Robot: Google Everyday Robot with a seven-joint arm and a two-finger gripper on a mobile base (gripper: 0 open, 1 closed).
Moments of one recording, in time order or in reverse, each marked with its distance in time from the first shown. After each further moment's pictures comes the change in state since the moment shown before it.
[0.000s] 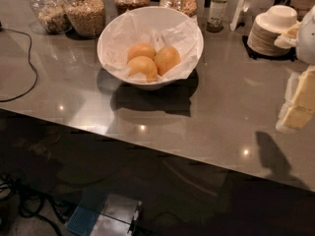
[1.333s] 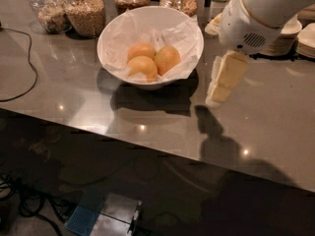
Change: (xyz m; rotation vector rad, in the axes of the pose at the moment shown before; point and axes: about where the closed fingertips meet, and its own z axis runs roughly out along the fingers) arm -0.115 -0.040 0.049 0.006 -0.199 -0.161
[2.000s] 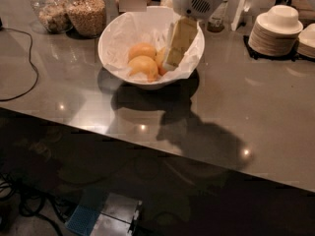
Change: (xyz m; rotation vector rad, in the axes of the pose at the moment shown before) arm -0.088 -0.074 0.032 -0.002 -0.097 -0.062
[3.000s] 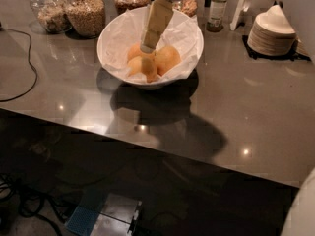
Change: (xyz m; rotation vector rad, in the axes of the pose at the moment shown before) arm -0.056 -0.033 0.011 0.011 -0.059 -0.042
